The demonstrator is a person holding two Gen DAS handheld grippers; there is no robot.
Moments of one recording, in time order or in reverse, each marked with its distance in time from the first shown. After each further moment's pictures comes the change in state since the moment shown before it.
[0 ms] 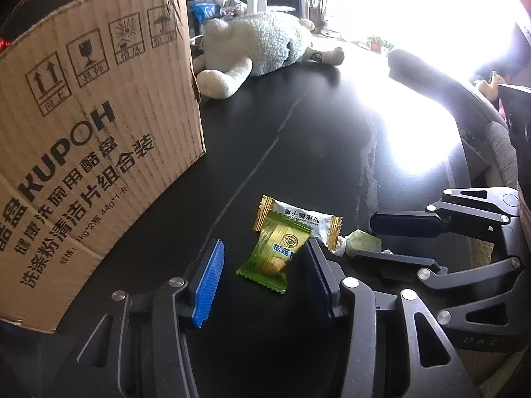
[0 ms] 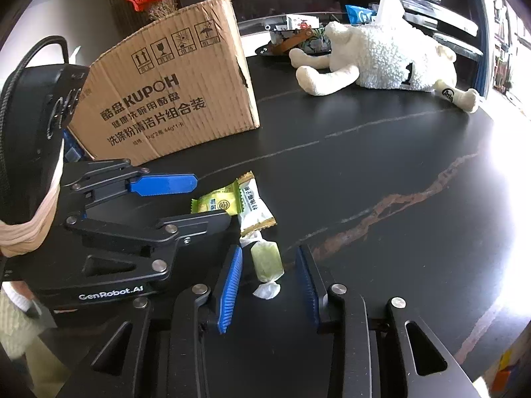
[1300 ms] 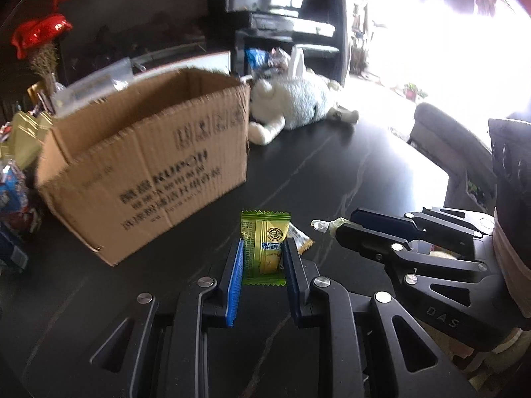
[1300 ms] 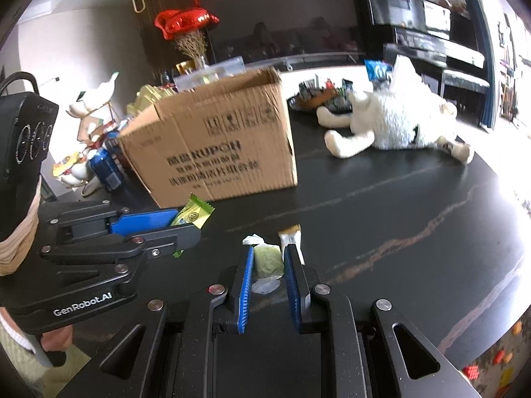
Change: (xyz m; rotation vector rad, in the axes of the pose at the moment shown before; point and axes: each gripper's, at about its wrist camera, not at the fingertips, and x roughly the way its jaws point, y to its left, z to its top) left arm -0.128 -0.016 -0.011 -0.193 -0.151 0.118; right arm -0.078 0.037 0.017 -0.066 -0.183 0.063
